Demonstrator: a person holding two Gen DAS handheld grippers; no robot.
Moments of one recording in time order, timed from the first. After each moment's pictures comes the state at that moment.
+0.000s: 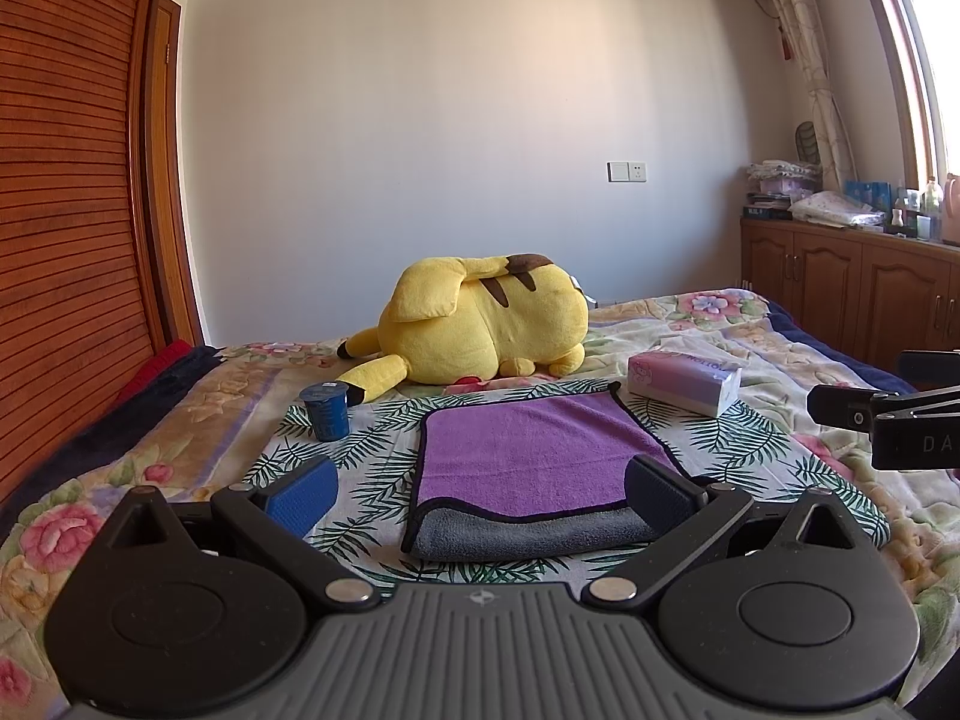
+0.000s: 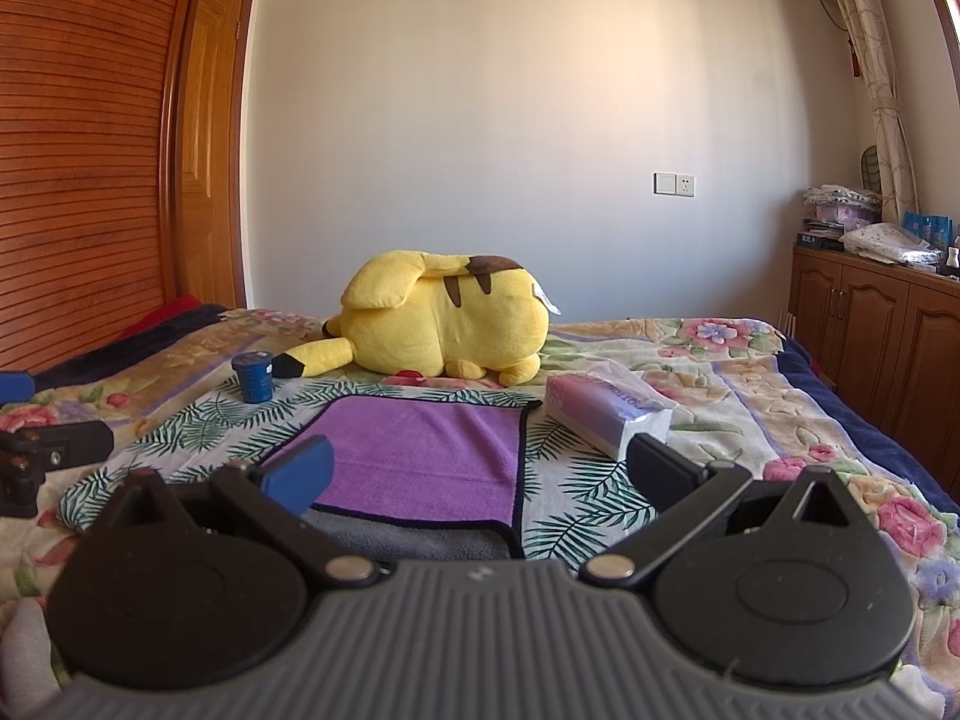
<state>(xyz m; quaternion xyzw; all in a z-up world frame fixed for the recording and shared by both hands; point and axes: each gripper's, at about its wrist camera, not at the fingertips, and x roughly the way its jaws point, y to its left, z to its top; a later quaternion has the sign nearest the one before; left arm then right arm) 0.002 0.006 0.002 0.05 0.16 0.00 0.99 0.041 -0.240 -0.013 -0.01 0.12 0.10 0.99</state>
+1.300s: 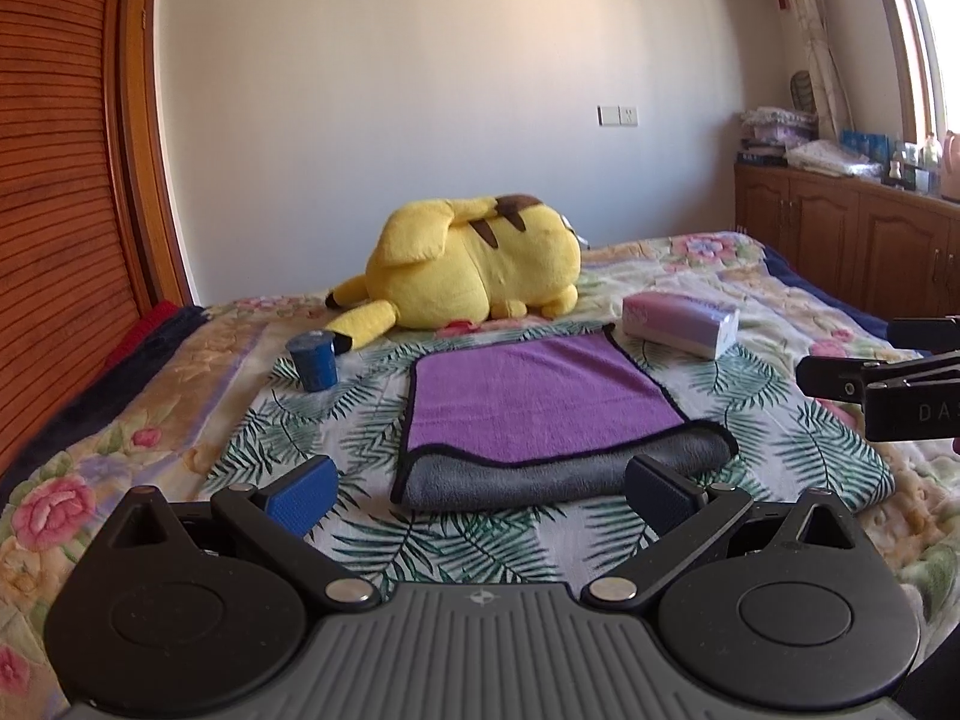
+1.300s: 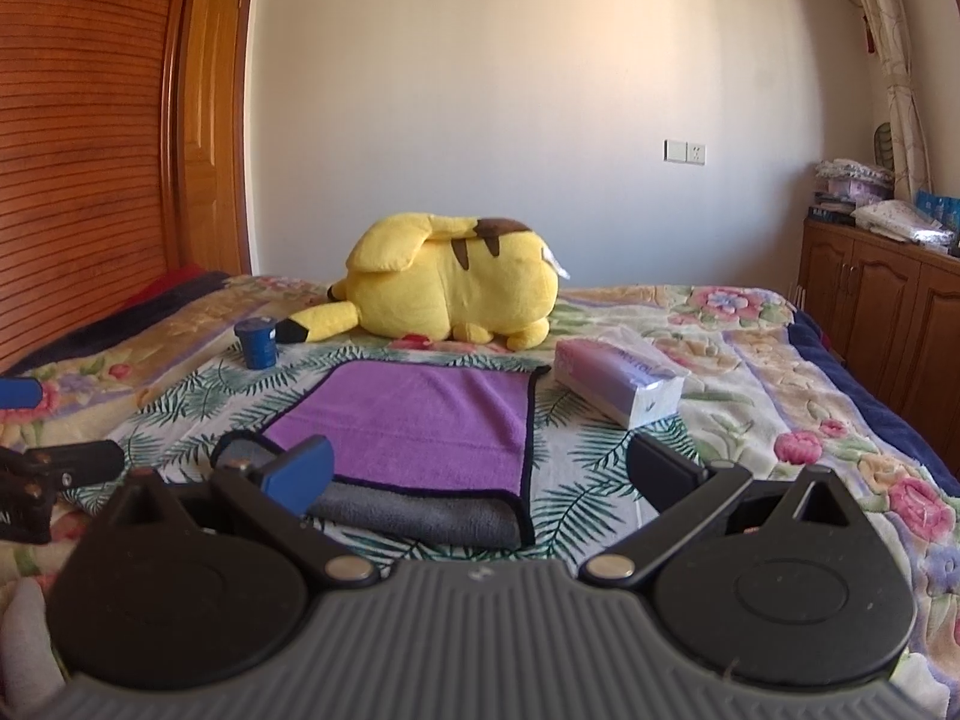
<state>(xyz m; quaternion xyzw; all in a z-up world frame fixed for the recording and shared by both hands) 0.017 0.002 -0.013 0.06 0.22 -0.01 0.97 0.054 -0.229 -0.021 -0.02 0.17 0.11 0.98</state>
